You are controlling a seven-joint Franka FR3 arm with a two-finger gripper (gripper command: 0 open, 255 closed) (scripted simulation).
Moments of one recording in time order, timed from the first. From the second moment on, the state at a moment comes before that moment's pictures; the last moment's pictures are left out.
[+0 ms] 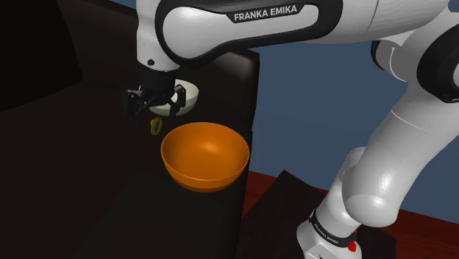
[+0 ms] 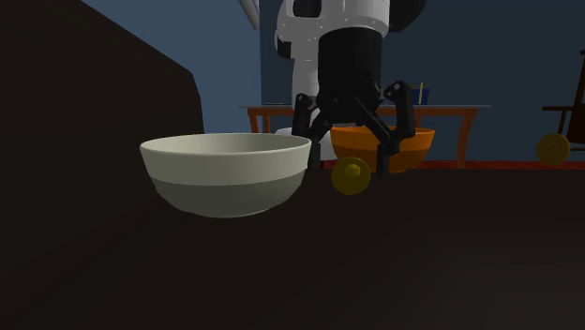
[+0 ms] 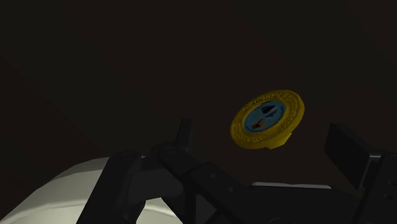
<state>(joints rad) 0.15 -0.03 0.39 -1.87 -0.01 1.98 0.69</state>
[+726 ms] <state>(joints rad) 0.15 -0.03 0.39 -1.87 -0.01 1.99 0.69</state>
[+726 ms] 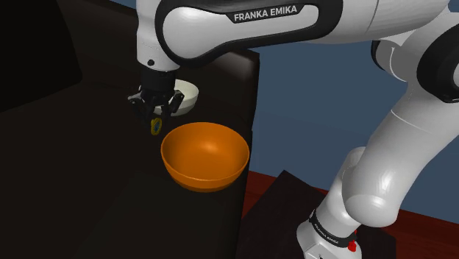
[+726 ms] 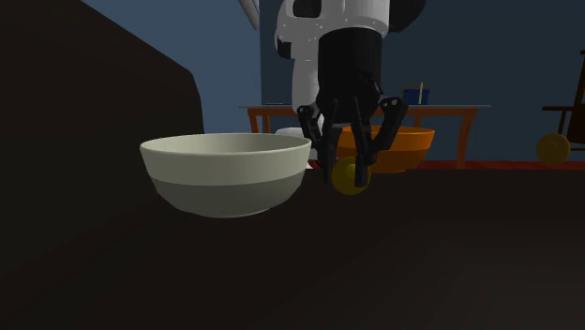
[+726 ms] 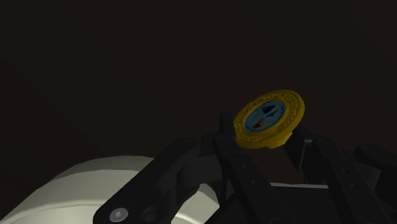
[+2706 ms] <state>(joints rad) 0.16 0.02 0.39 -1.48 -0.03 1.64 0.69</state>
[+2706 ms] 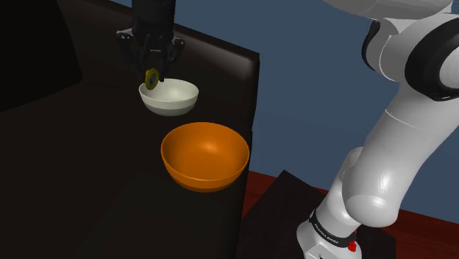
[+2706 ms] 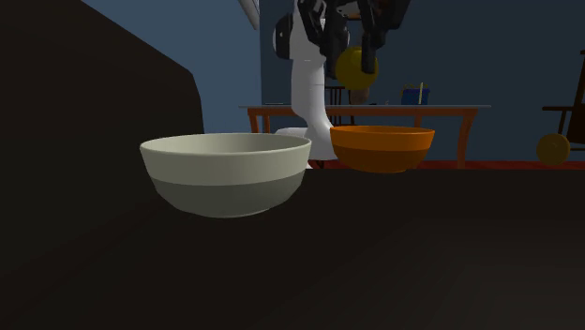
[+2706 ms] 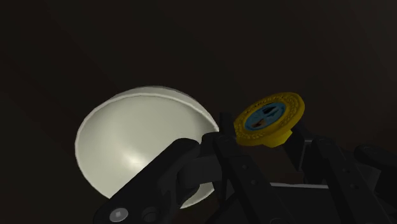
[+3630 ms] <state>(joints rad) 0.20 -0.38 0.39 -1.81 0.11 1.60 0.72</state>
